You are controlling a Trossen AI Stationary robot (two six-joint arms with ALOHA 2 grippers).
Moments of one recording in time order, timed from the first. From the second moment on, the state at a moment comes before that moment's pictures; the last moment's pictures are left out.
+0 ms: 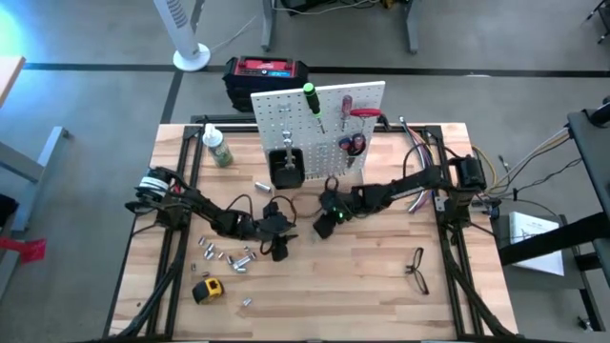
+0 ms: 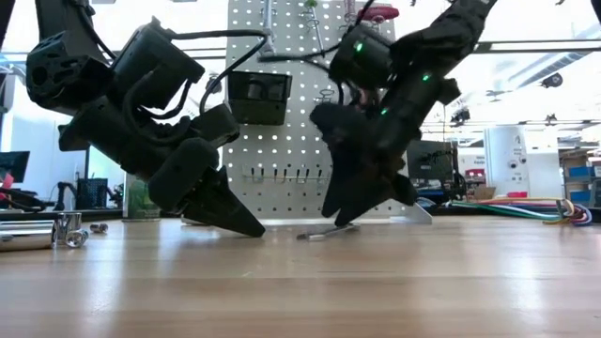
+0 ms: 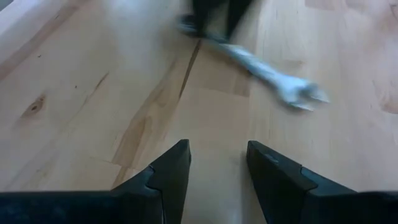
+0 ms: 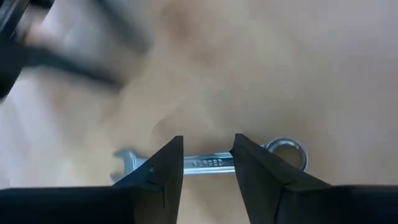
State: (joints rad) left arm -0.23 1.88 0.54 0.65 -0.33 -0.34; right arm 0.02 1.87 0.97 -0.08 -0.06 0.76
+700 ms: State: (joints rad) left arm -0.23 1.88 0.54 0.65 -0.33 -0.31; right arm 0.22 1.81 1.22 -0.61 0.07 1.34
